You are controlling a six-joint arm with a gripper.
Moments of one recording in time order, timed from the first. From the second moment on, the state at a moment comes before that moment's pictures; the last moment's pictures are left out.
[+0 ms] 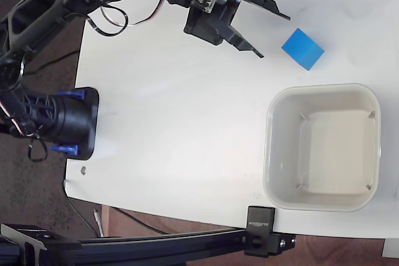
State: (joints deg) arm -28.0 54.5 62.5 47.7 44.6 50.4
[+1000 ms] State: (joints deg) arm -25.4 43.0 47.0 55.0 43.9 53.7
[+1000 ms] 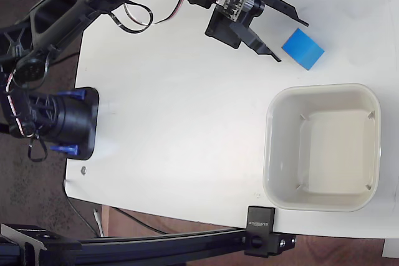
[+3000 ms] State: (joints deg) arm -23.0 48.2 46.5 62.1 40.2 46.9
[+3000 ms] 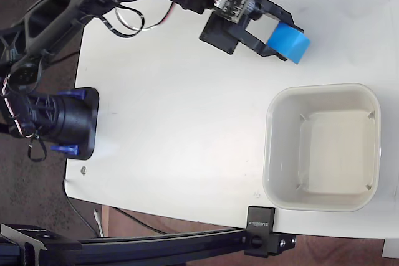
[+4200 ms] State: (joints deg) arm 4.1 62.8 67.3 35.4 14.3 12.5
